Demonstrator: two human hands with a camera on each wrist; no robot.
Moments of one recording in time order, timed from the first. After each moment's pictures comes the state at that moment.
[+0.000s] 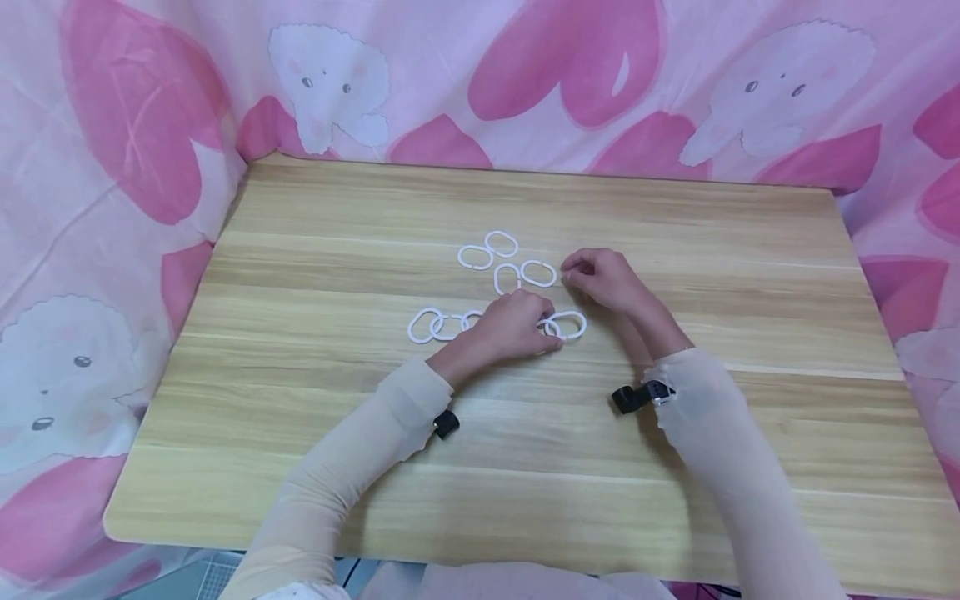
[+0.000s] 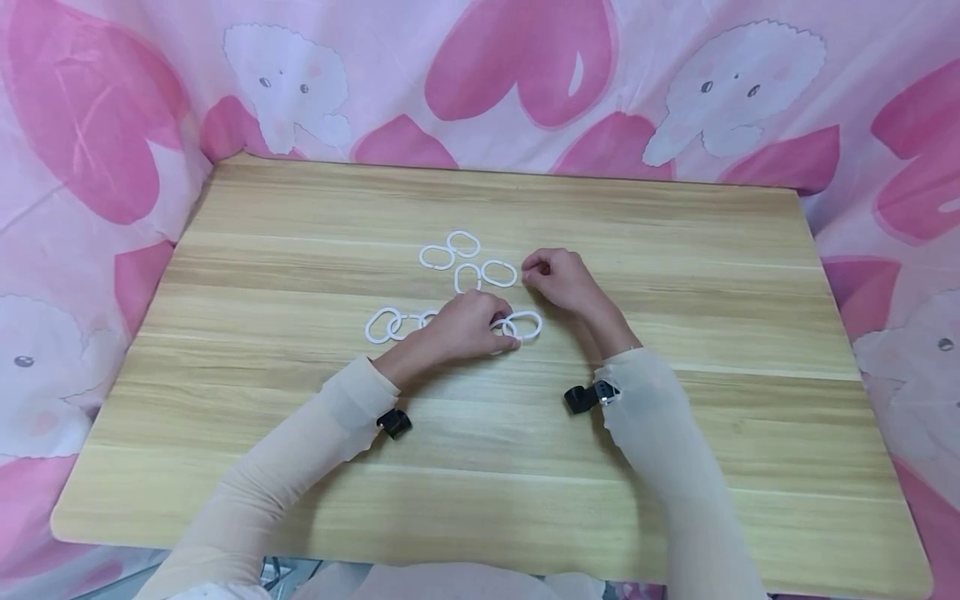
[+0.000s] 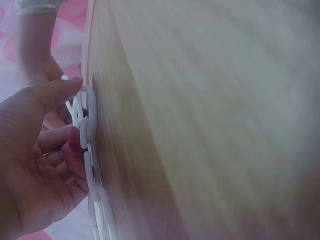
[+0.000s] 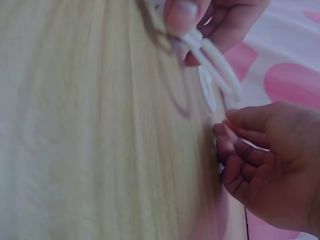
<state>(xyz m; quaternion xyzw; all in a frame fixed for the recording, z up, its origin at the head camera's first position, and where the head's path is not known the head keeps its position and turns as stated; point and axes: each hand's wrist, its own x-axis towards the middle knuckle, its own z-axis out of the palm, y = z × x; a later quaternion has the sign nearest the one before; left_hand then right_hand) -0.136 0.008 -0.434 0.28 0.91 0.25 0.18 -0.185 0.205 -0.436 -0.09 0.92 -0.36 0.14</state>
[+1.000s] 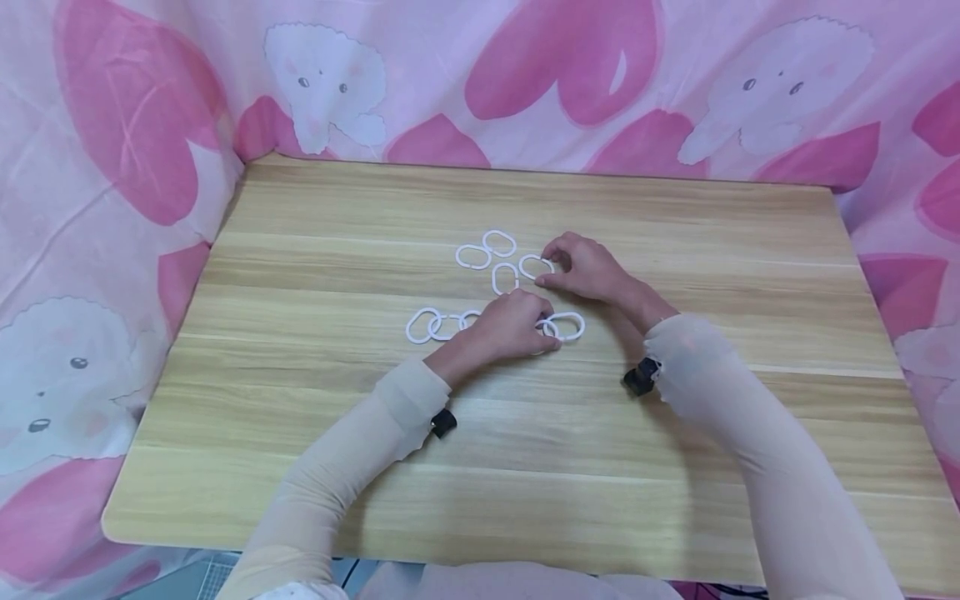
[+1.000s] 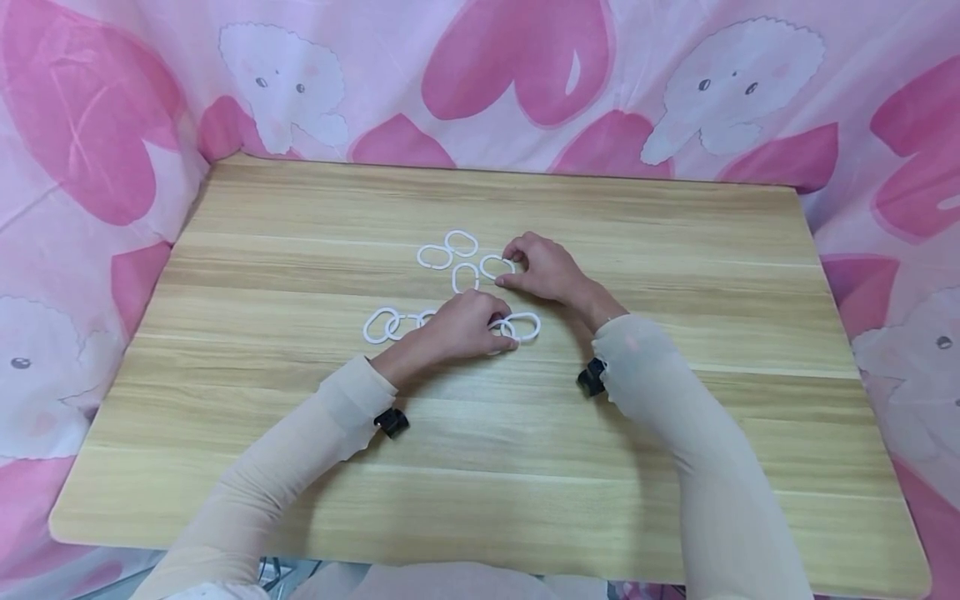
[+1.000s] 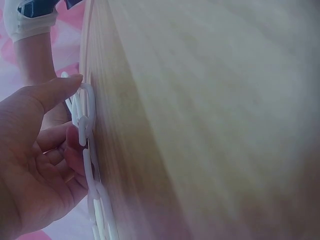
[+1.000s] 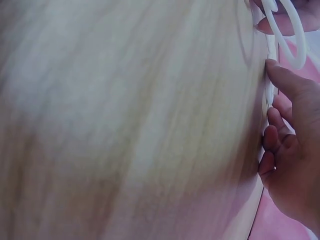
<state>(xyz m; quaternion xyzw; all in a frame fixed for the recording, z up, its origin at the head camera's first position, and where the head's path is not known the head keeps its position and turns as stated) -0.137 0.005 -0.433 0.29 0.91 0.25 0.18 -0.211 0.189 -0.449 -0.20 0.93 -0.29 0.11</state>
